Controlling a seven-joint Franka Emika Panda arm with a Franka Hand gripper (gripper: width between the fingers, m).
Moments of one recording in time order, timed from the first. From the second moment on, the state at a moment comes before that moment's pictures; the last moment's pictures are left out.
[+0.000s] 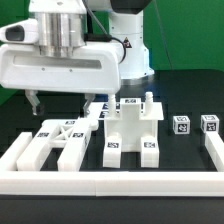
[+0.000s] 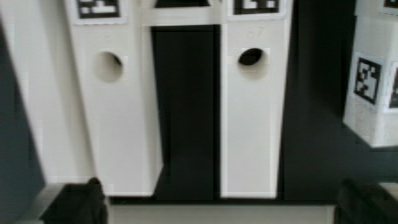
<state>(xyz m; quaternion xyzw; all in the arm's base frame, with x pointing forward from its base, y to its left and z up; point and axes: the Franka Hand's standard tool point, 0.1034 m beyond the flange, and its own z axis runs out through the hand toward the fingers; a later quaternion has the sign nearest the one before) 0.574 -0.124 0.087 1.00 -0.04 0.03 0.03</state>
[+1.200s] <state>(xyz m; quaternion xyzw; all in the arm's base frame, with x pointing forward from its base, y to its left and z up) 0.574 -0.133 0.065 1.00 -0.02 -0.02 0.02</state>
